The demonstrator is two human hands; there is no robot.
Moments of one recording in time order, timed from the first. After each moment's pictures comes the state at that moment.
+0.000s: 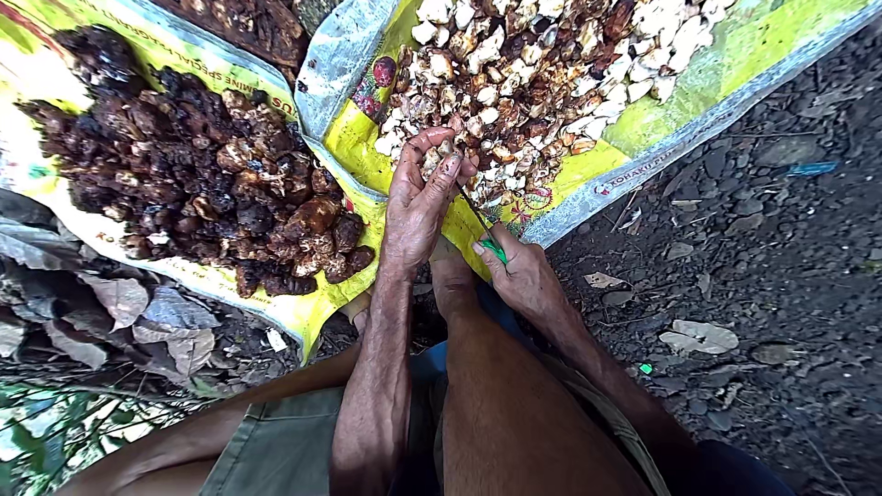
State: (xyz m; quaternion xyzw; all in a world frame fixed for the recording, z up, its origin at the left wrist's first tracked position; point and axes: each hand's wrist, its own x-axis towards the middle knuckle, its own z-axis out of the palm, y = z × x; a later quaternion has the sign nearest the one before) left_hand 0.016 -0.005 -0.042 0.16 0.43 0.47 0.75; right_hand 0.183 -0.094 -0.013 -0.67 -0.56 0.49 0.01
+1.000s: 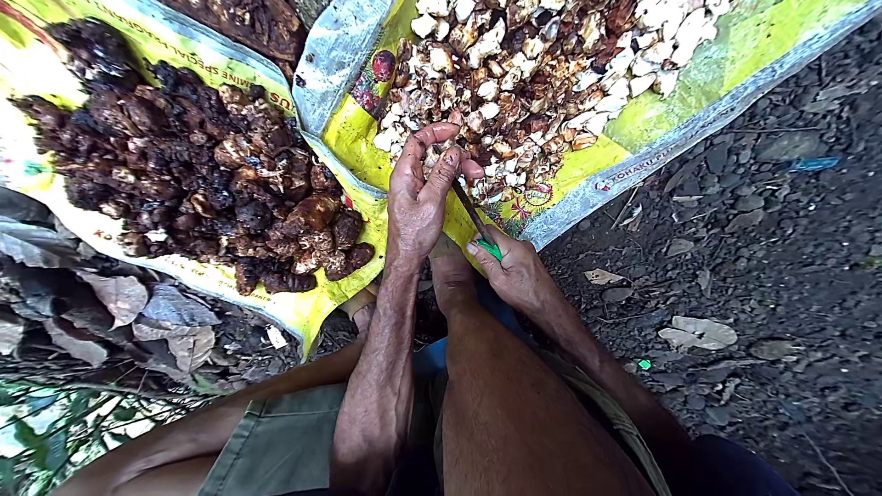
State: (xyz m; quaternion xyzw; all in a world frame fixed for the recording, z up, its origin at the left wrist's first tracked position) left_hand 0.019 -0.003 -0.048 0.30 0.51 0.43 0.68; right_hand 0.180 -0.092 -0.017 -0.67 -0.50 0.55 0.00
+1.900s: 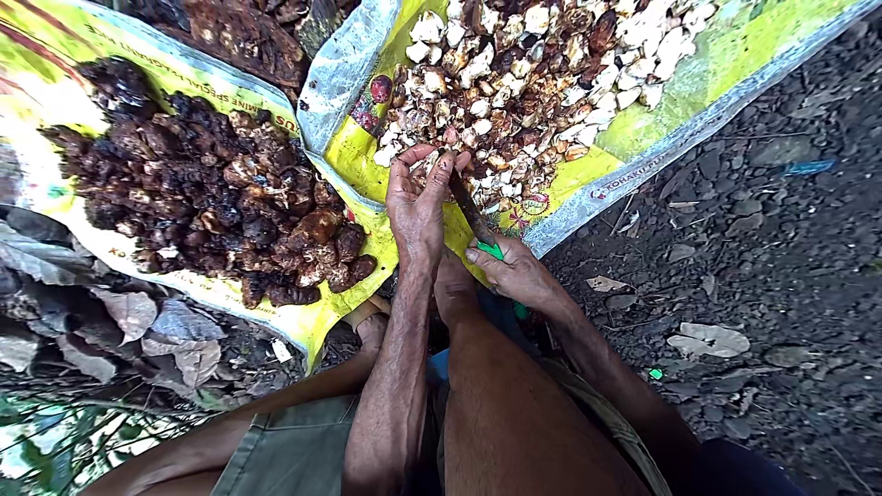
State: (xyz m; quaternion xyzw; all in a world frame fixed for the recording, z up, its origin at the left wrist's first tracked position) left_hand 0.038 -0.003 -0.047 0.13 0.58 0.48 0.64; right_hand 0.192 -0.083 -0.032 -0.61 -0.31 0.73 0.06
